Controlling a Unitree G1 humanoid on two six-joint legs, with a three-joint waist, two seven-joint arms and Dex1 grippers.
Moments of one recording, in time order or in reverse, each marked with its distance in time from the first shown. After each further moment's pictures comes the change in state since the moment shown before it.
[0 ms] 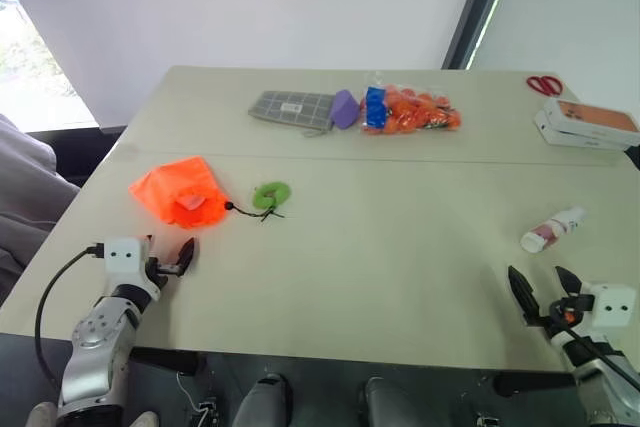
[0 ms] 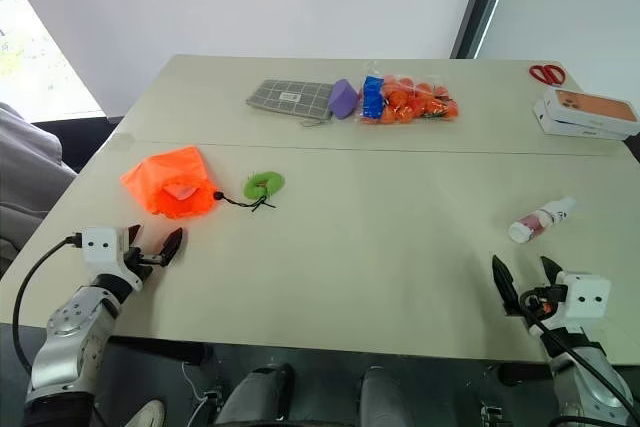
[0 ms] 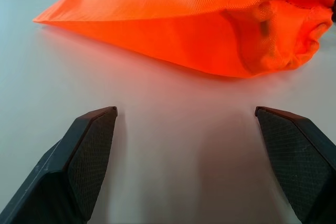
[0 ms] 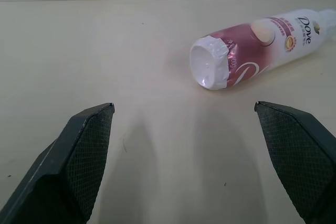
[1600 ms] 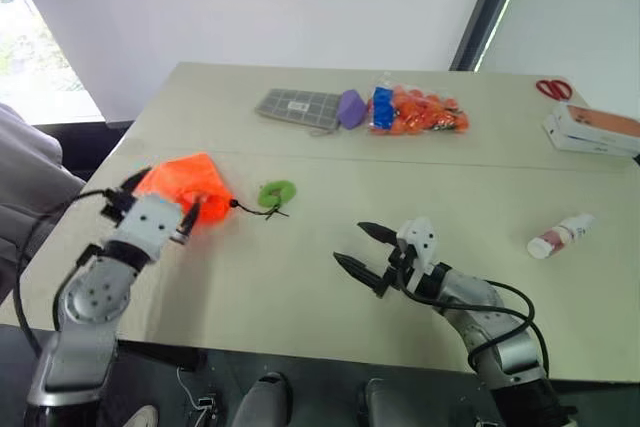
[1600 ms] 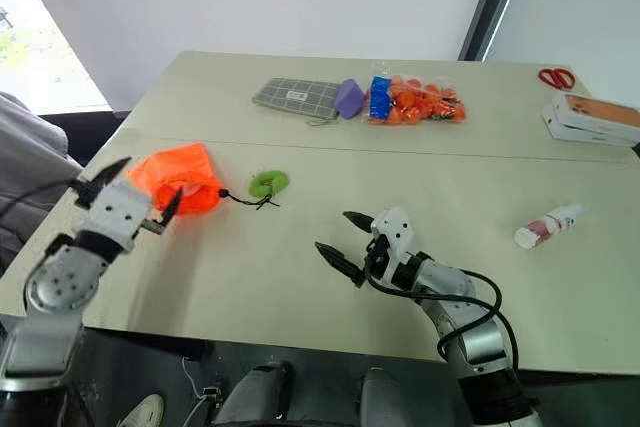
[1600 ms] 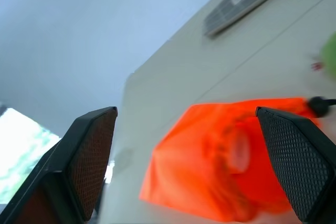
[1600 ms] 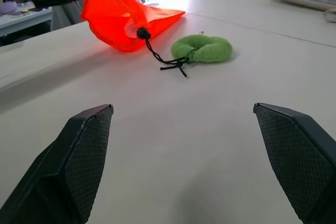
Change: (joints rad) left arm -0.060 0.220 -0.119 -0.384 0.487 0.060 0.090; right arm -0.363 0.013 0.632 -0.204 -0.060 0.283 0.206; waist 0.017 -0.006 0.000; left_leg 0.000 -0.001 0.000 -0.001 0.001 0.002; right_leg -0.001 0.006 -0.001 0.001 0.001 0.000
